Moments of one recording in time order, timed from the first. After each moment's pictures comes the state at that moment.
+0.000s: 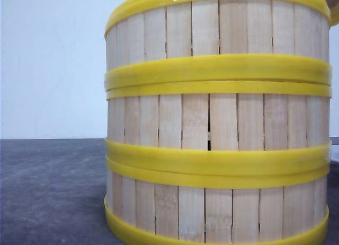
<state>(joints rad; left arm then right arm) -0.63 0.38 0.86 -0.88 -0.20 -0.20 0.47 1.11 1.44 -1.09 -0.34 0.05</state>
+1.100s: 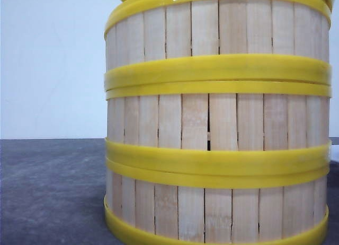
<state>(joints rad) -0.63 0.38 0.86 -0.89 -0.20 -0.21 0.65 1.27 1.44 -1.06 -0.33 0.05</state>
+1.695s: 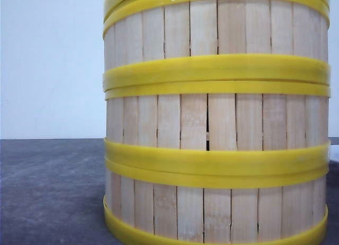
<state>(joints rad) -0.63 0.38 0.86 -0.89 -0.20 -0.21 0.69 1.33 1.44 -1.06 -0.31 0.05</state>
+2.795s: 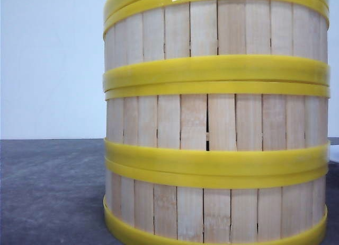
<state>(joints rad) -0.63 0.38 0.86 -0.88 -0.20 -0.21 0.73 0.85 1.47 -1.10 0.37 0.20</state>
